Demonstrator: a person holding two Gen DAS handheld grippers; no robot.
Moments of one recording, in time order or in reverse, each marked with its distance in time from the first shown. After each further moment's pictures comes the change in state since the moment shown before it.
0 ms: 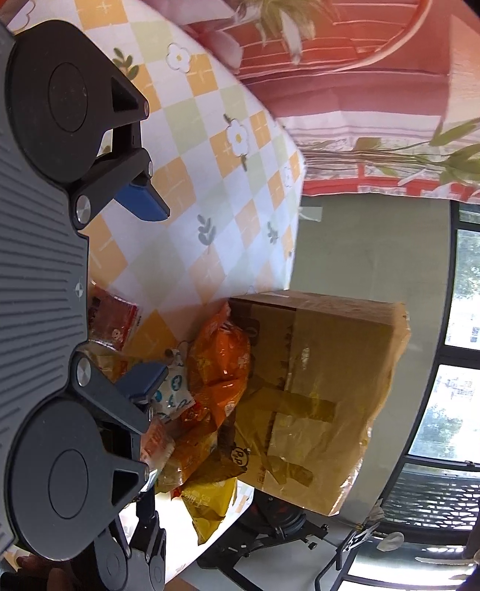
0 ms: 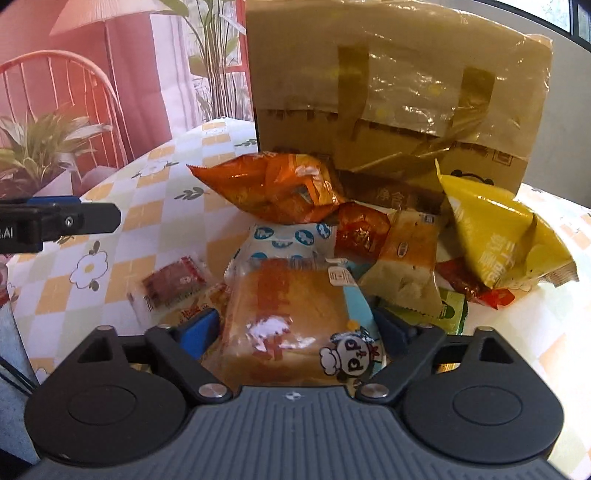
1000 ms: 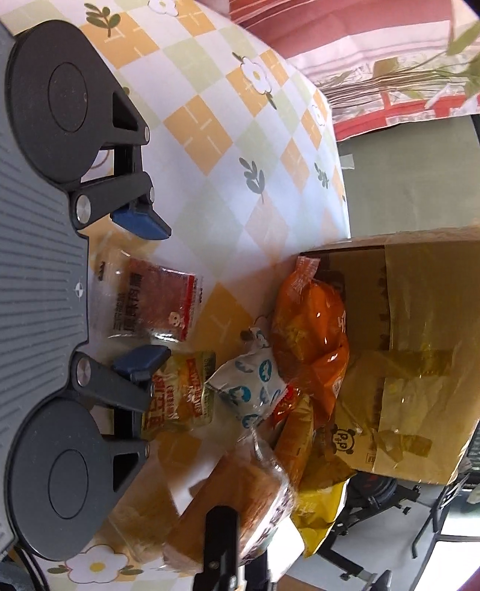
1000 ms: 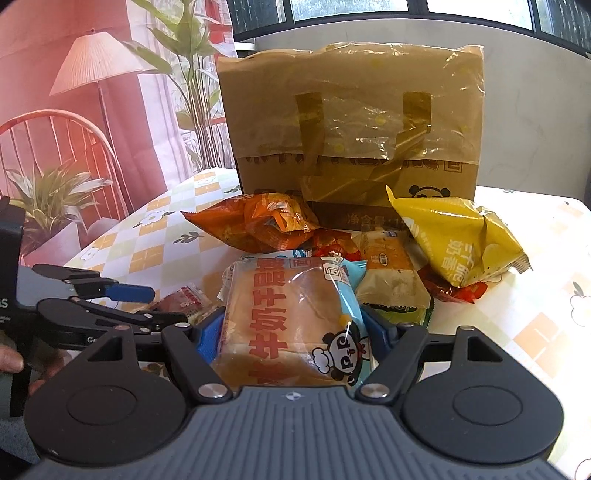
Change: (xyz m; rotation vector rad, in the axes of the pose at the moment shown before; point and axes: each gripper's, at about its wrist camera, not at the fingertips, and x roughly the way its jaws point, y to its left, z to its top) left arm 0.064 -0.014 -0.027 0.218 0.162 -0.065; right arm -0.036 -0.019 -0.017 0.095 -0.144 0.005
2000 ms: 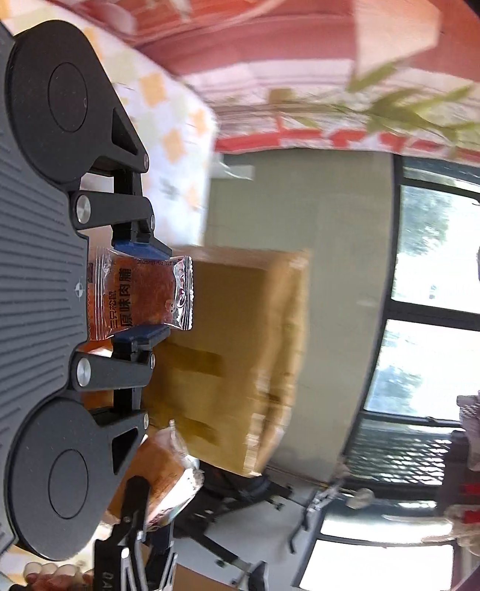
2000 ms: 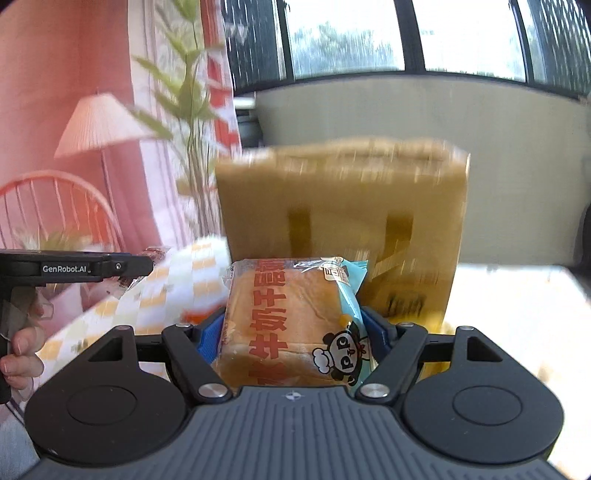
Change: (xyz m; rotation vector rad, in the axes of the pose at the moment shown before) left arm -0.091 0.008 0.114 -0.128 -0.362 -0.022; right arm -0.046 -0.012 0.088 -0.050 -0.210 -0.030
